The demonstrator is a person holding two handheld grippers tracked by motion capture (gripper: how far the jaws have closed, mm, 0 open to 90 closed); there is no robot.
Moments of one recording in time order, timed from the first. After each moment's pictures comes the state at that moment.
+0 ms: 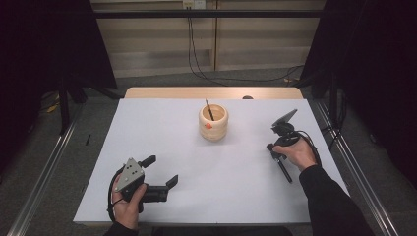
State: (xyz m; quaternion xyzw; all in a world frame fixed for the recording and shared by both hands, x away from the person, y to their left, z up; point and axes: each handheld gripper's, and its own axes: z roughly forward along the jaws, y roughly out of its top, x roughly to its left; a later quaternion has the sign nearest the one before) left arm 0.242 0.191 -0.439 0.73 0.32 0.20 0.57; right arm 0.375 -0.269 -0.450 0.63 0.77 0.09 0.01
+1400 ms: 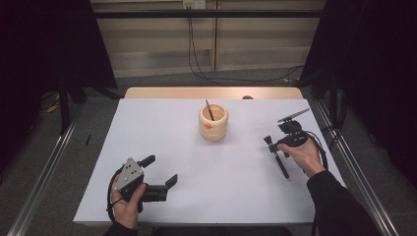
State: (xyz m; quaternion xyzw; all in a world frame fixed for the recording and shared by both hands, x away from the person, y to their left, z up) left arm 0.242 0.193 -0.438 0.73 0.32 0.20 0.57; right arm 0.355 -0.278 -0.428 0.58 0.78 0.22 0.04
